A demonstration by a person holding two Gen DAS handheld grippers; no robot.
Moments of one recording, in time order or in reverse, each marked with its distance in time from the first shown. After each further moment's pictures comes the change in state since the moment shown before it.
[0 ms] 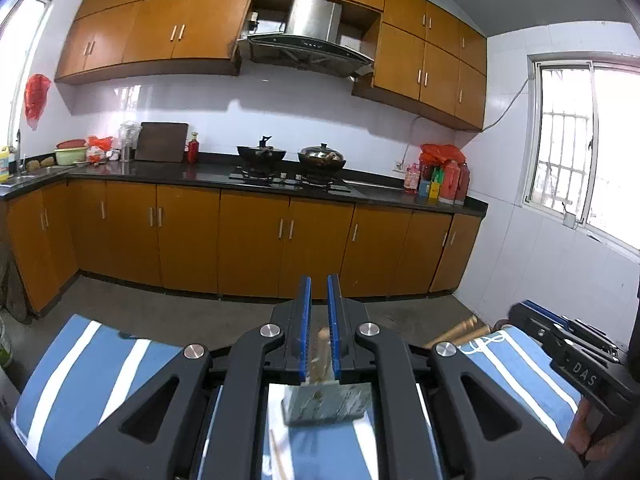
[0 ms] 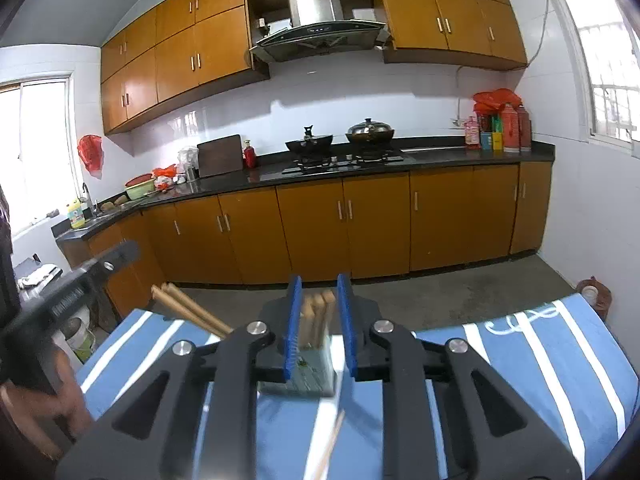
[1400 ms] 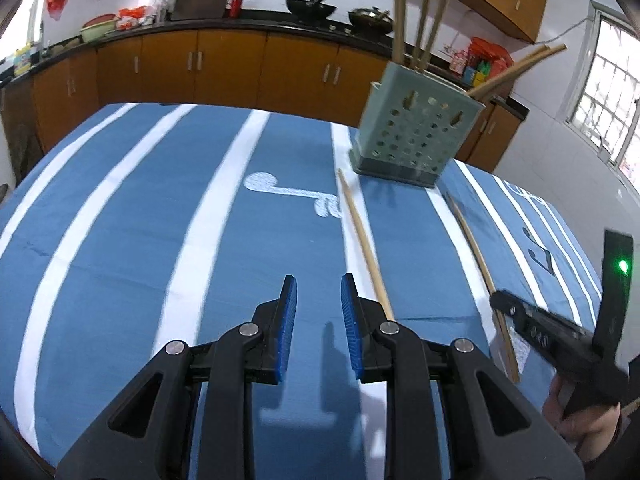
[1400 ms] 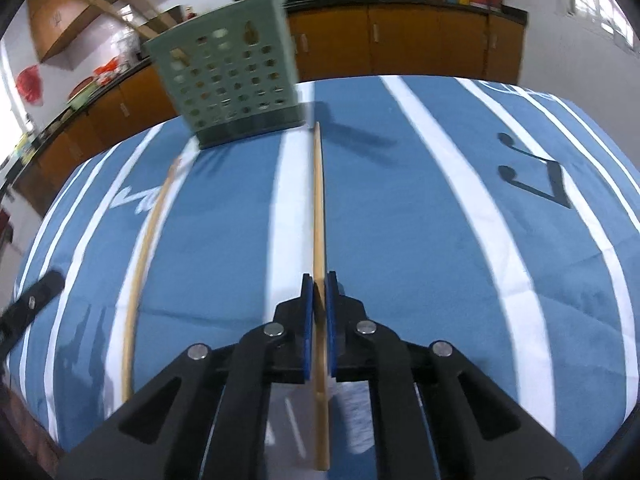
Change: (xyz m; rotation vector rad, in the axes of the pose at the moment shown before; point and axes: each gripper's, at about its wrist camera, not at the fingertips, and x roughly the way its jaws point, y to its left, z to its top) left arm -0.020 0.053 -0.211 -0.115 0.474 0.076; right arm 0.060 0.007 -0.230 0.134 0.501 -0.159
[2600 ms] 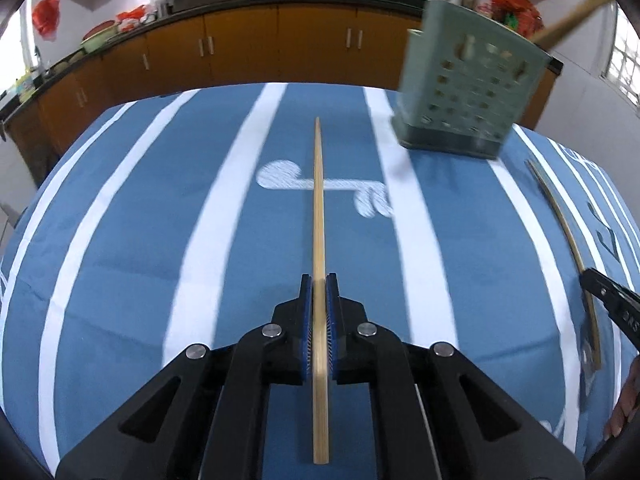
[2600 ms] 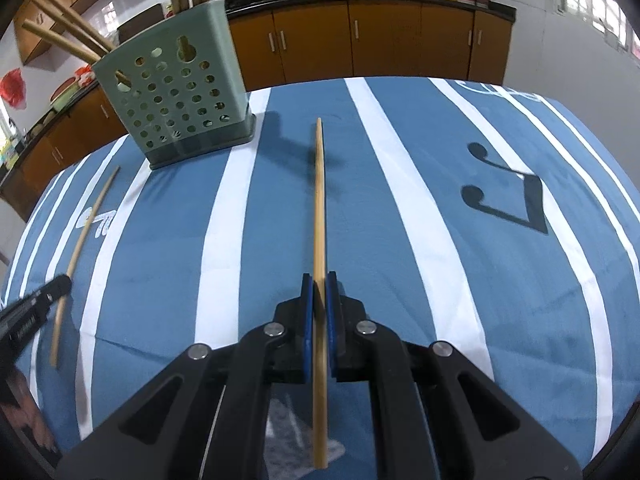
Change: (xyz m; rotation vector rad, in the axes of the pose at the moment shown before) left arm 0.062 0.006 0.025 0.071 0.113 0.188; right arm 0.014 -0.028 0.027 -0.013 0.018 -0.050
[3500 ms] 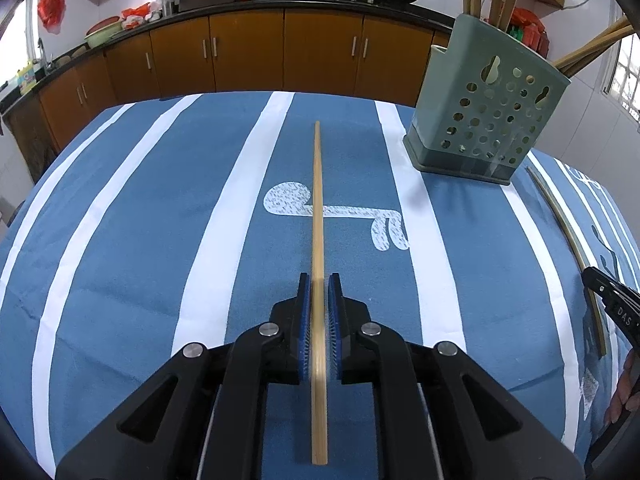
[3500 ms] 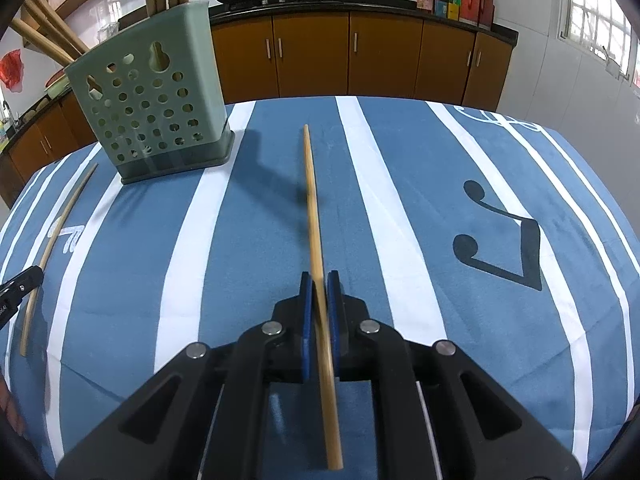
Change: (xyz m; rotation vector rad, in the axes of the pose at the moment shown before) left arm 0.011 0.006 0.014 -0.027 -0.025 -0.024; right arm 0.018 -0.009 0.021 -0.050 -0.040 -0.060
